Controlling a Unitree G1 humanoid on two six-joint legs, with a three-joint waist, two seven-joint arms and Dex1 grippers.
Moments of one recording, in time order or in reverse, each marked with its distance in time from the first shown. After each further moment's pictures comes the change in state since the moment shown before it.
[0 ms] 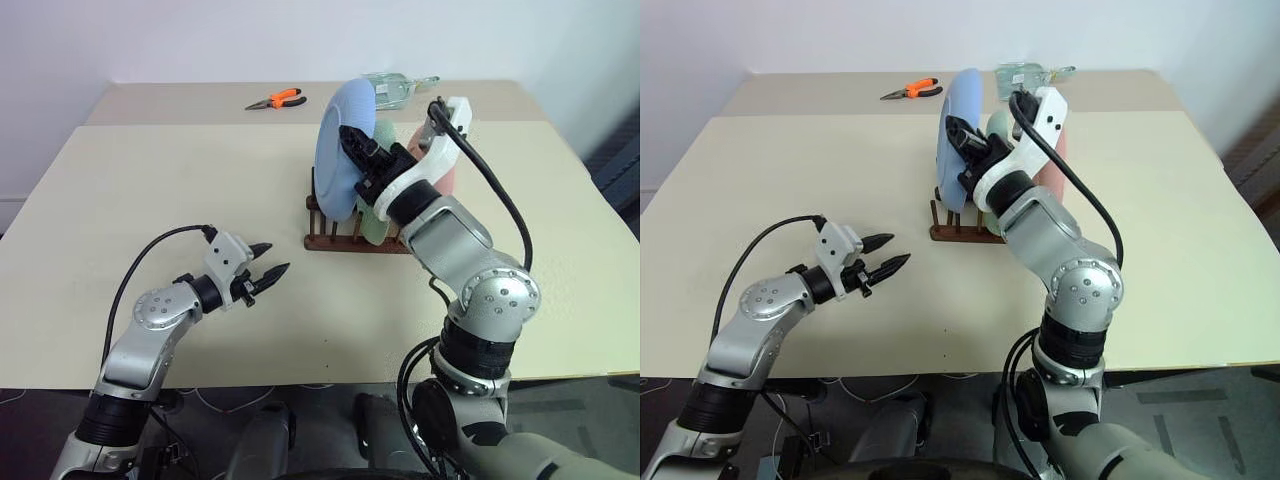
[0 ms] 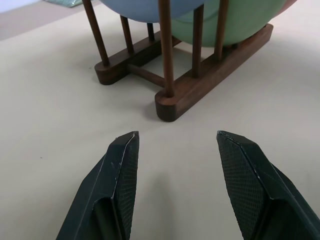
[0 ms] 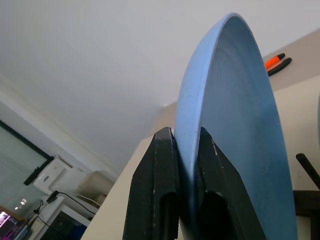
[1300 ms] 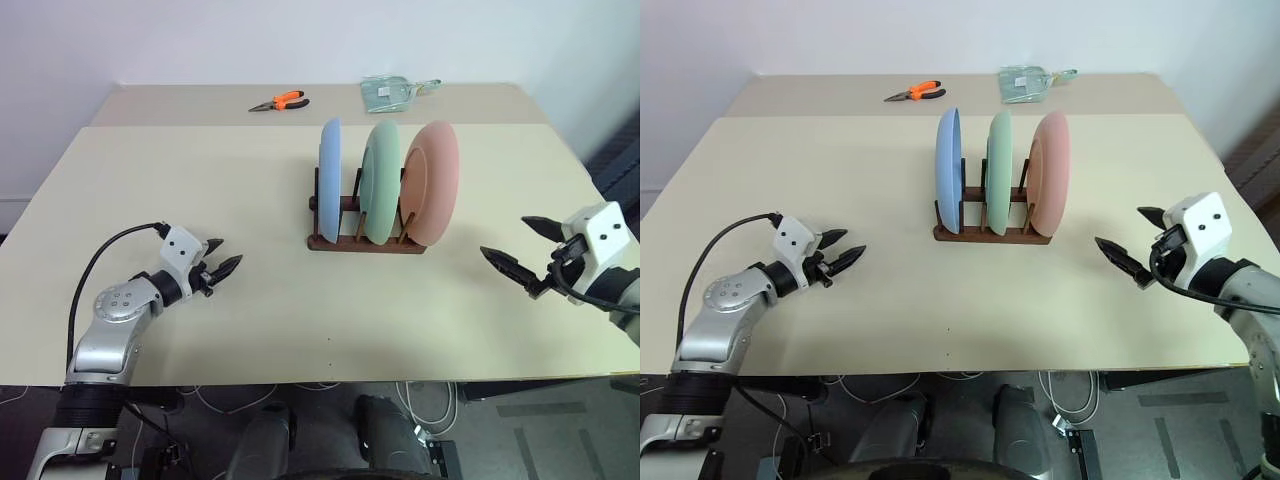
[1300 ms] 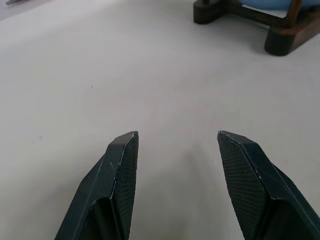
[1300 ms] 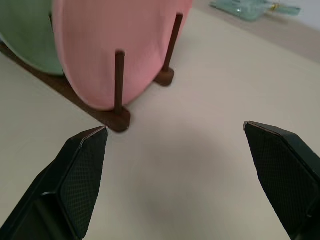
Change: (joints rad) left arm -0.036 0.064 0.128 0.269 0.037 -0.091 -0.033; right arm 0.730 -0.898 -0.226 0.127 -0.609 -0.441 1.089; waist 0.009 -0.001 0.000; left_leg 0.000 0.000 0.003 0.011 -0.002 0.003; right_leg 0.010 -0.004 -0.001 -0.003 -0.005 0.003
